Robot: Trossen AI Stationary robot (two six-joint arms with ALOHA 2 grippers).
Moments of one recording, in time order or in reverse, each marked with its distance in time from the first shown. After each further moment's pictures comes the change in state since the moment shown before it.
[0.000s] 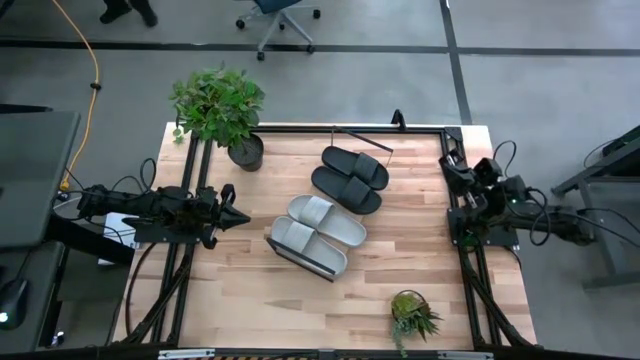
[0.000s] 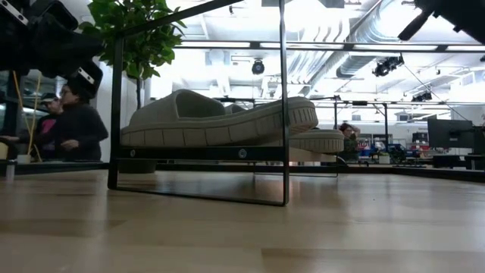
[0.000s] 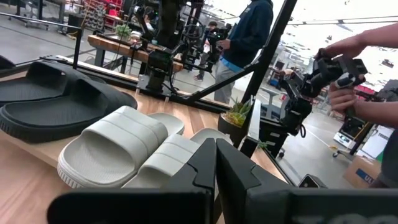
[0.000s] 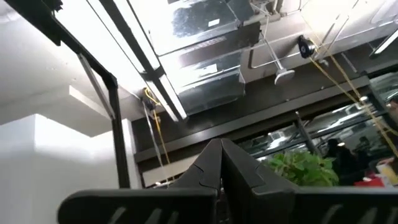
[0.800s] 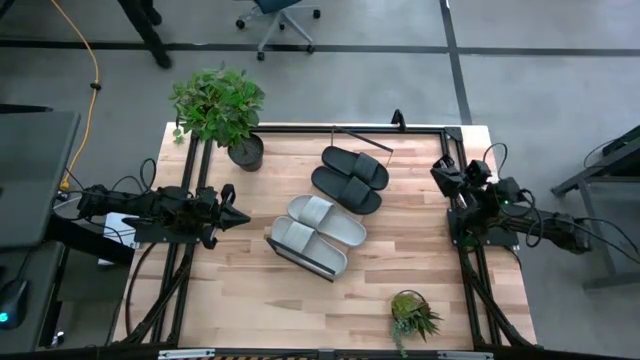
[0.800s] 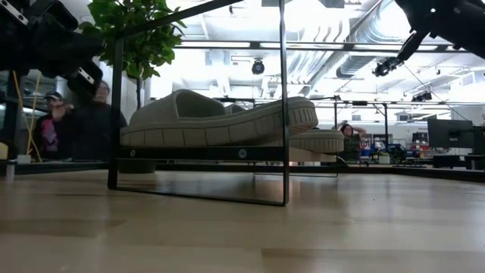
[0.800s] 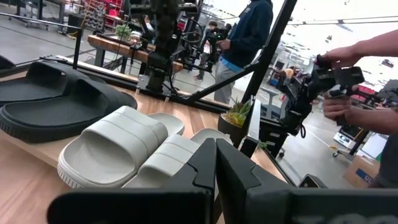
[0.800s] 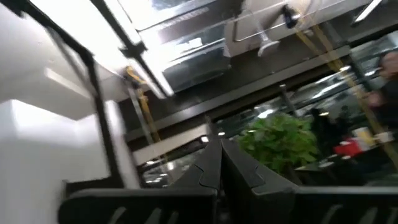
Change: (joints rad) left arm 0.000 0.000 0.000 0.000 0.000 0.000; right arm -0.070 -0.101 -0.063 -0.168 -0.046 0.068
